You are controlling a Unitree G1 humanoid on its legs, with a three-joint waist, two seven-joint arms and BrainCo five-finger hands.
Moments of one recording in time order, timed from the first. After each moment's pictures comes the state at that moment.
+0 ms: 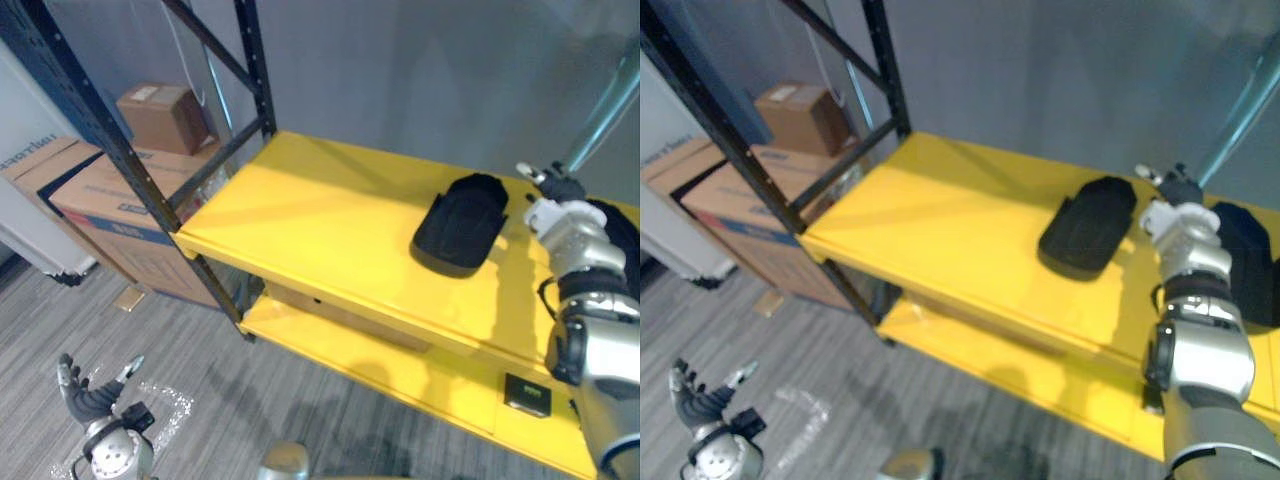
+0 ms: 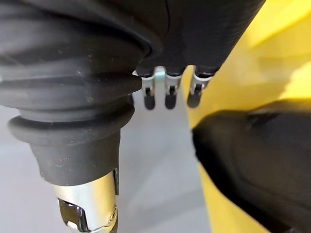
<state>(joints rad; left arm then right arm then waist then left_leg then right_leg) 0.21 0.21 0.39 0.37 -0.20 -0.32 0.43 -0.99 -0.61 -0.27 1.11 0.44 0.18 -0.05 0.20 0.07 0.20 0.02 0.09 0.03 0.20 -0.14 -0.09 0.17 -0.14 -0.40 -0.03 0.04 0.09</state>
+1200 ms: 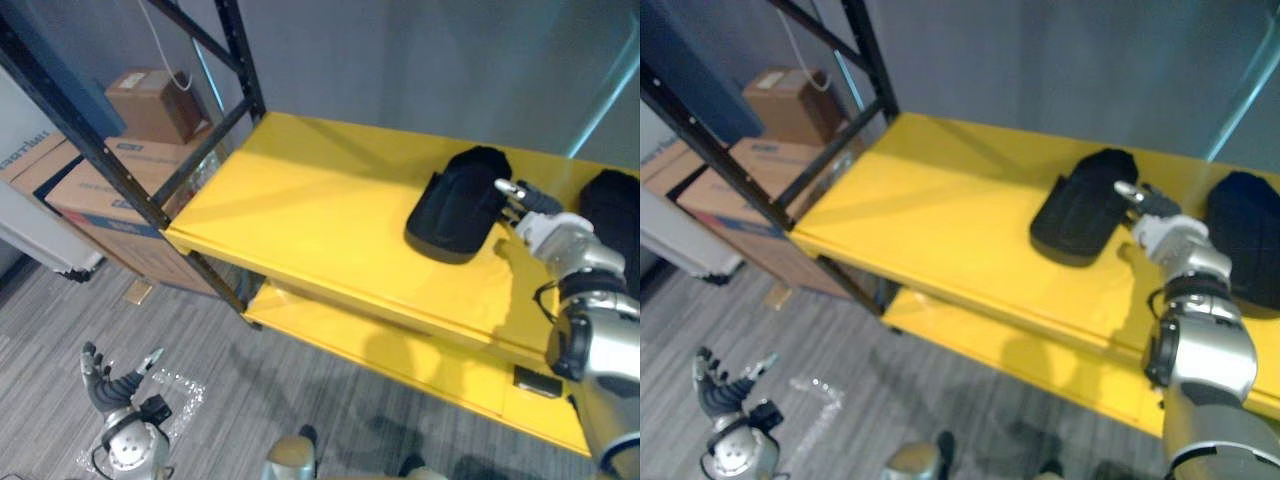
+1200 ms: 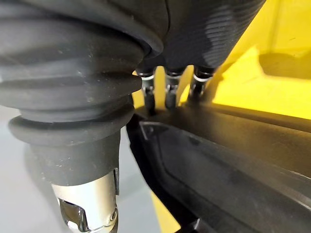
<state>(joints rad) 0.22 0.18 0.33 0.33 -0.20 -0.32 0.44 -1.01 -0.60 -0.31 1.17 0.38 0.27 0.18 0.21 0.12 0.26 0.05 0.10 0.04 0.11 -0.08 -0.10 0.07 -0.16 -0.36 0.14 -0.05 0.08</state>
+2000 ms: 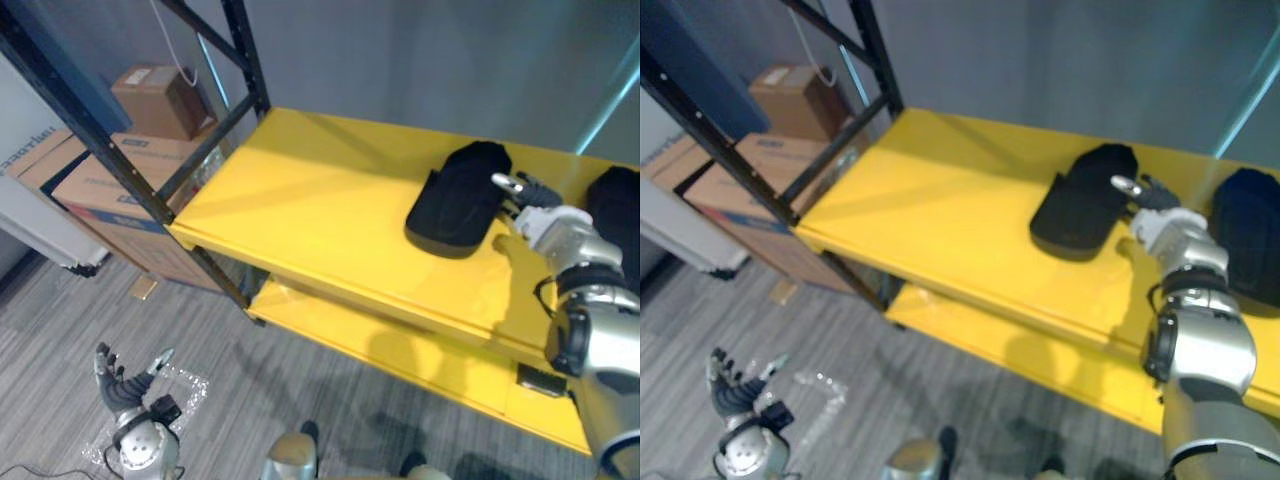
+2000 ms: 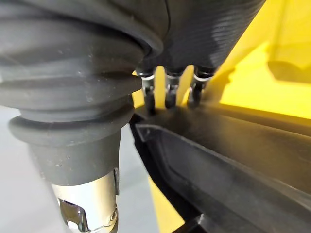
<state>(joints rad) 0.22 0.15 0.29 0.33 -0.24 -0.32 0.44 -1.05 -0.60 -0.28 1.19 0.34 0.24 0.18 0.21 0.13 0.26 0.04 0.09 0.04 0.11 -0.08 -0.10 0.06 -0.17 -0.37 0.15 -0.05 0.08</state>
